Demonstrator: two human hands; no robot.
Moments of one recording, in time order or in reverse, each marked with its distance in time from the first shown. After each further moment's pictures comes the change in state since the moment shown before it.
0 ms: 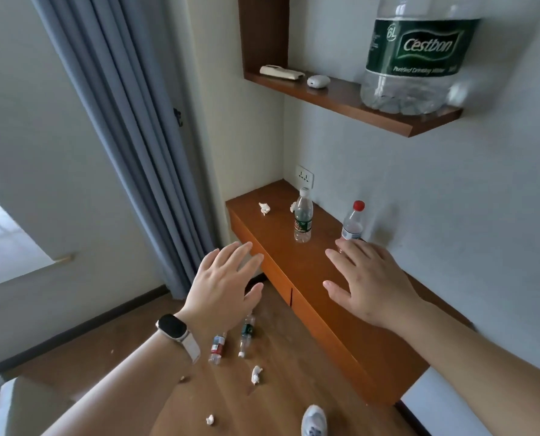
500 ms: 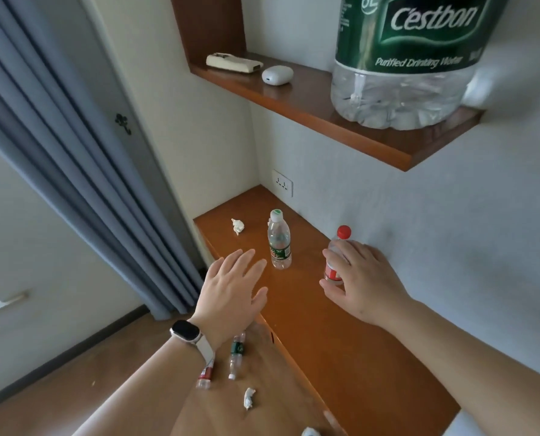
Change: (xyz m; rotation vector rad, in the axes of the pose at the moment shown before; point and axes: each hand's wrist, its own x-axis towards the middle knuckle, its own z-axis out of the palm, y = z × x) left_hand 0.188 0.020 0.095 -0.044 -0.172 -0.020; right_hand 0.119 0.136 0.087 0.112 -0.061 0.082
